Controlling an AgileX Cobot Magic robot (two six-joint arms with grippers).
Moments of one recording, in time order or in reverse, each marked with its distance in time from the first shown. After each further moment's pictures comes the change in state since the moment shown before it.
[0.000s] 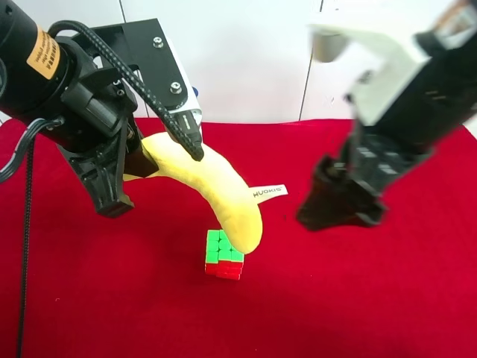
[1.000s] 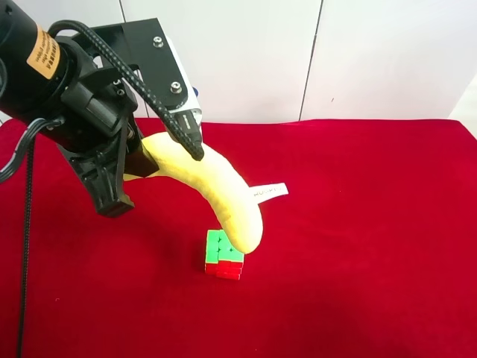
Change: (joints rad) left arm 0.000 0.000 0.000 0.000 -0.001 0.000; right arm 0.000 -1.087 0.594 -0.031 -0.073 0.148
